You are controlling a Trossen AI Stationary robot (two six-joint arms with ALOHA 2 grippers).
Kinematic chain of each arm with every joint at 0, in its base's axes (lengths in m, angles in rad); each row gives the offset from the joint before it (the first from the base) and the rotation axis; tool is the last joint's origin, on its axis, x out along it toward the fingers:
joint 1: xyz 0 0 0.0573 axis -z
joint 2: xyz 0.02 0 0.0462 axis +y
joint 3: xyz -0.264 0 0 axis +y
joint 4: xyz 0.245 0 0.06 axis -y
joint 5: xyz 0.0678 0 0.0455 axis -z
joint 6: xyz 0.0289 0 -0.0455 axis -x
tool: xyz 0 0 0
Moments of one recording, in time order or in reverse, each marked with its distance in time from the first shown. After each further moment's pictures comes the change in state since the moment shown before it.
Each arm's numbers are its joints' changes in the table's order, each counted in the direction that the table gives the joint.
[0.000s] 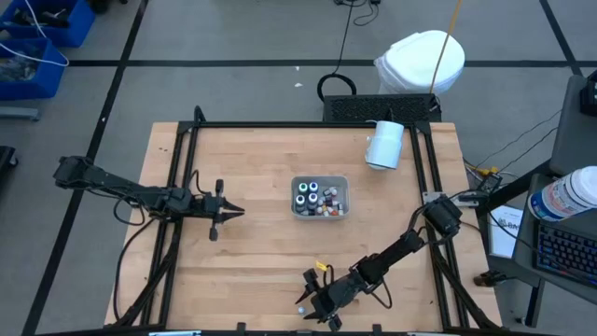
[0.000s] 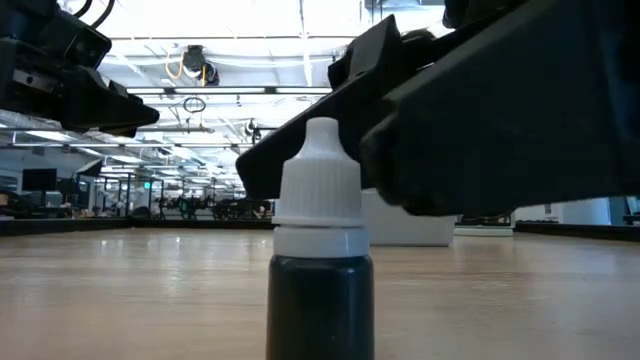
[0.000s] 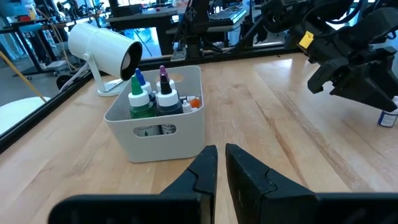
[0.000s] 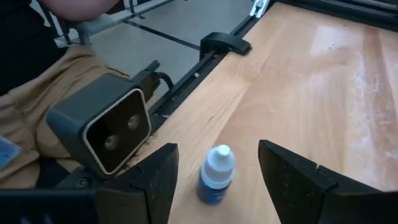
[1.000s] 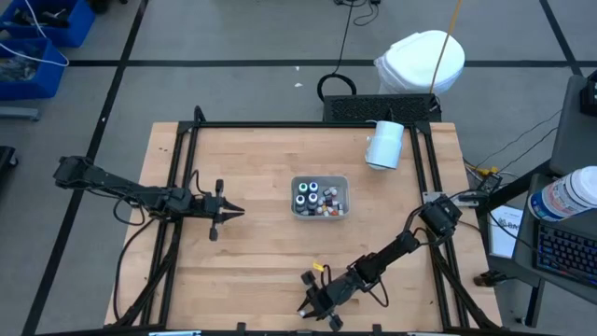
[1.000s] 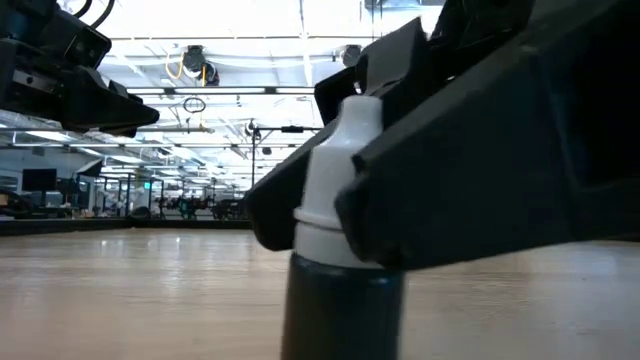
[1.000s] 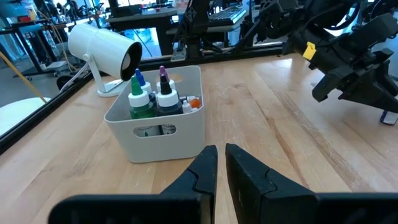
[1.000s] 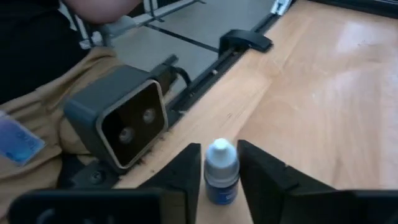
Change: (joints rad) left arm 0.000 0.000 0.000 0.000 0.000 -0.004; right arm 0.014 0.034 -0.001 0.046 -0.105 -0.001
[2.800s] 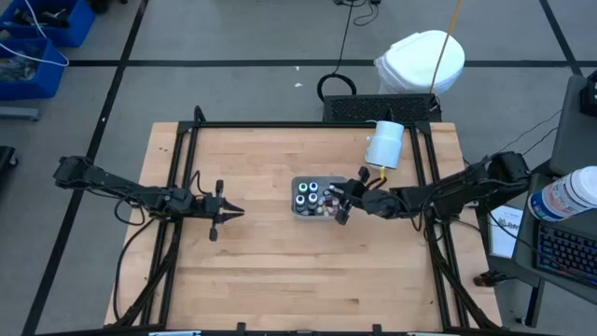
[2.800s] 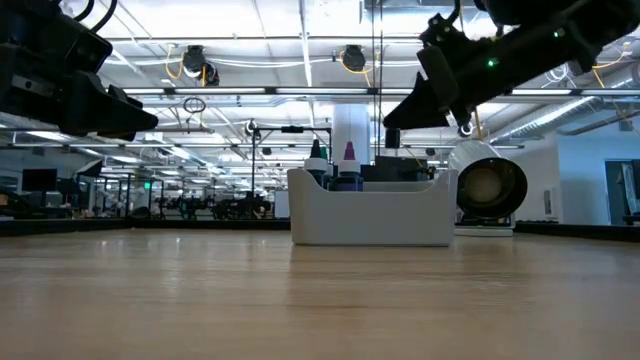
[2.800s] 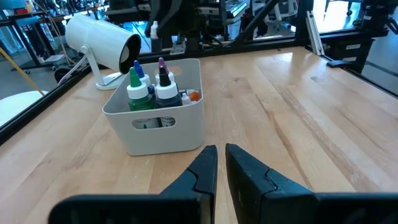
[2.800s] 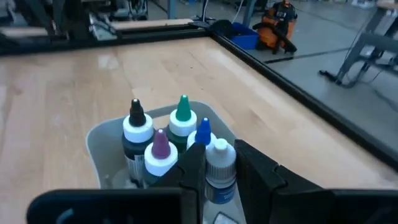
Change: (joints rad) left arm 0.000 0.000 0.000 -0.026 0.000 0.012; right arm 0.447 -0.841 0.554 -0.291 0.596 -0.190
